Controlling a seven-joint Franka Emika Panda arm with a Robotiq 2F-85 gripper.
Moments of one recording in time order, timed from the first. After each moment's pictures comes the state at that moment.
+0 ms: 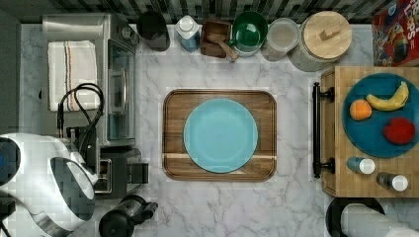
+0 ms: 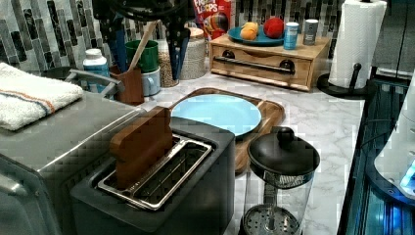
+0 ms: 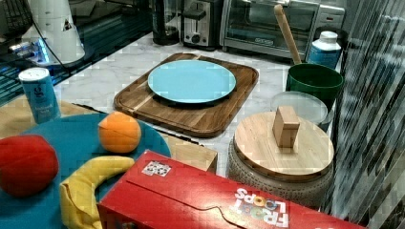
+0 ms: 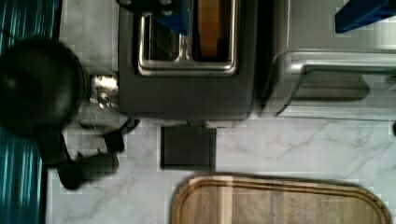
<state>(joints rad) 0.15 0.02 0.51 -1.96 0.06 0.37 1.40</state>
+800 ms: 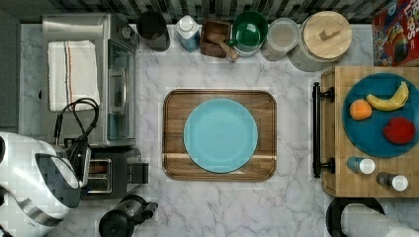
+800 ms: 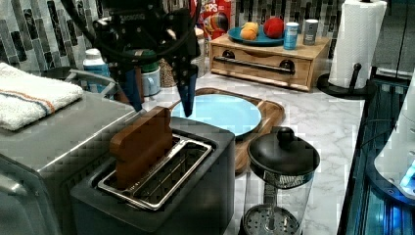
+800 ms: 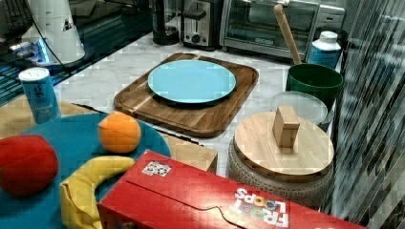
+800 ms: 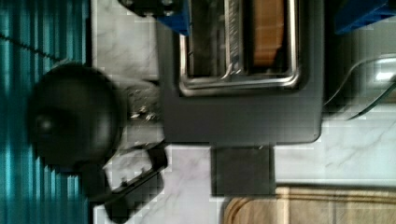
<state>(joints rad) 0.18 0.14 0.57 -1.92 0.03 0.32 1.54</state>
